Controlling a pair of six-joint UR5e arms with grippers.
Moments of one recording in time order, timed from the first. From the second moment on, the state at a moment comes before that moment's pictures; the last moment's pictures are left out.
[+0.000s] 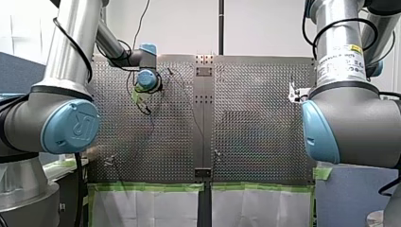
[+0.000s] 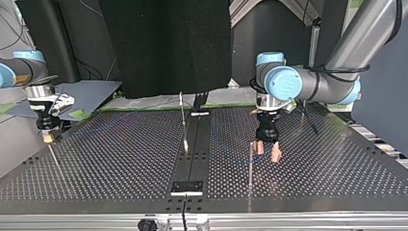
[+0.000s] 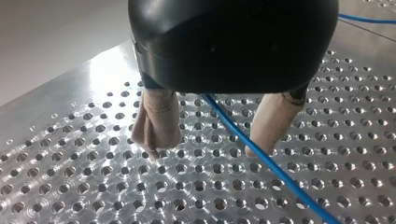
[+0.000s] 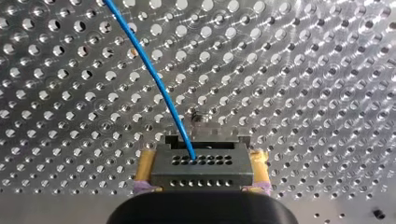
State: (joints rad) left arm -0.20 -1.80 -1.70 -2.74 -1.79 -2.33; right arm 1.51 -1.05 1.46 -0.46 1.14 1.56
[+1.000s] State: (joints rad) left arm -0.20 -1.80 -1.70 -2.74 -1.79 -2.33; right arm 1.52 -1.04 1.46 -0.48 1.15 1.55
